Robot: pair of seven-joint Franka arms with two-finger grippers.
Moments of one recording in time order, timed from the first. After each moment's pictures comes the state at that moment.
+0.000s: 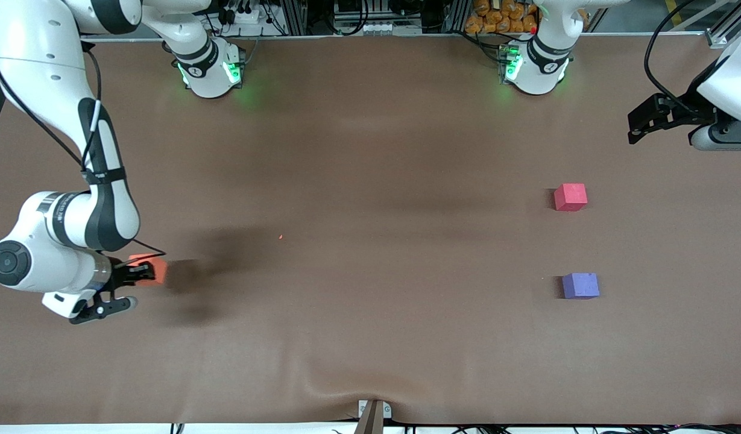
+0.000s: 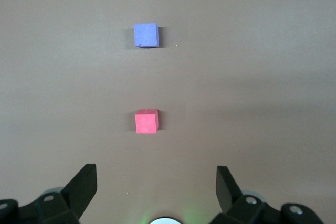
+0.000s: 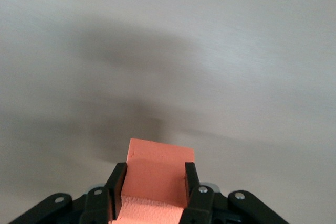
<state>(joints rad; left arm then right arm) 0.02 0.01 -0.16 -1.45 0.04 1.43 -0.09 0.07 0.65 -0.13 -1.48 0.11 2.01 -0.35</state>
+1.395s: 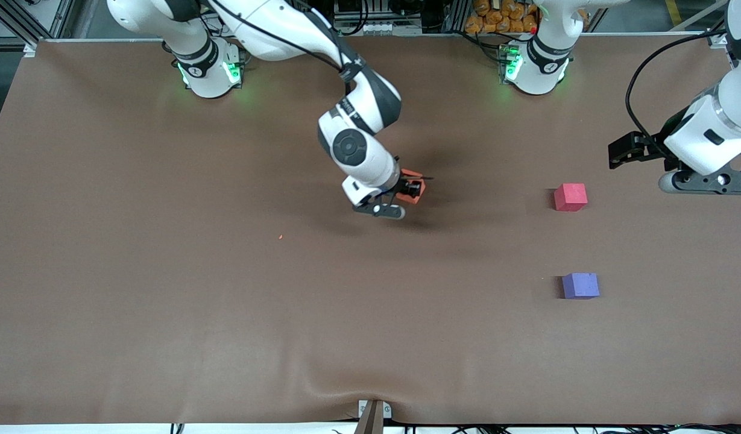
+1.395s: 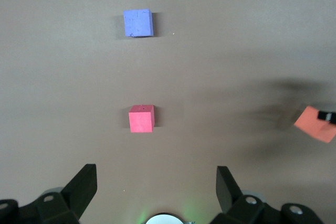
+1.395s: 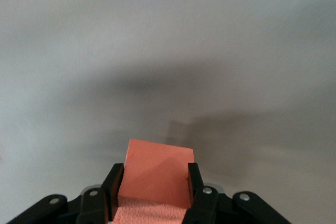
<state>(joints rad) 0.02 0.11 -0.17 -1.46 0.04 1.45 -0.09 0.93 0.74 -0.08 -1.49 0.55 2.35 0.74</state>
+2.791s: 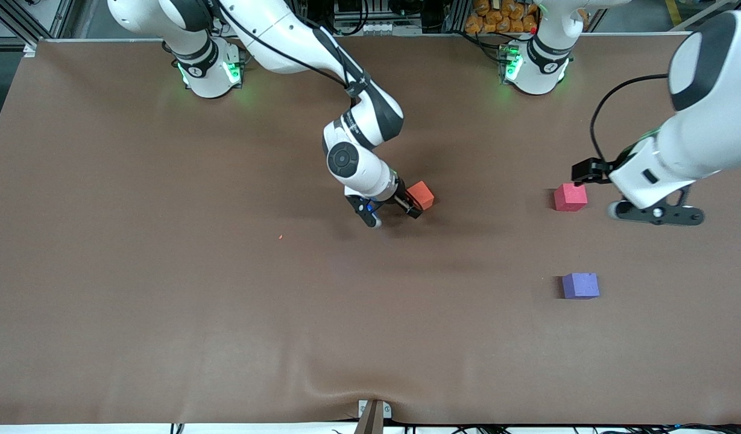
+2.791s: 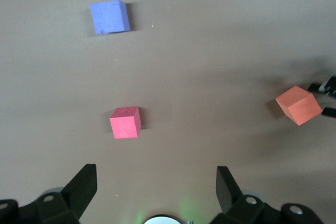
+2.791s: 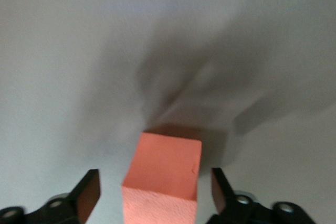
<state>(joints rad) -0.03 0.21 -0.20 -1.49 0.04 1.48 -0.09 0.92 0.81 -0.10 -1.48 0.73 2.46 1.27</state>
